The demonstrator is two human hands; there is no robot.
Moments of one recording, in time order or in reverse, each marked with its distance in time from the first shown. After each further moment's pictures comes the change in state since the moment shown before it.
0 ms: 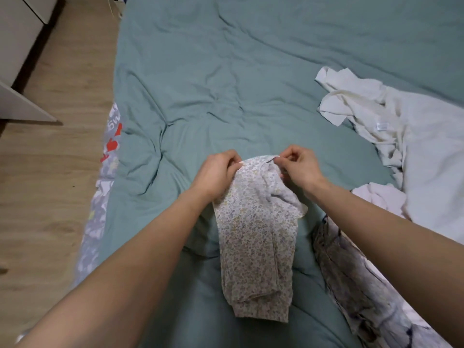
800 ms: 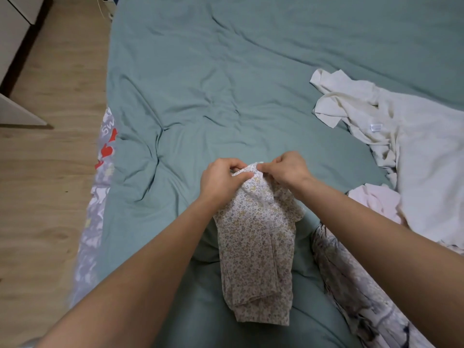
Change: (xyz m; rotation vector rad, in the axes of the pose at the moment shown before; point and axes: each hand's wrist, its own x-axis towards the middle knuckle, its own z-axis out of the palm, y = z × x) left_hand -0.001 0.016 0.010 -0.227 0.030 -0.212; right_hand -0.009 -0.036 0.017 -0.342 -0.029 0.195
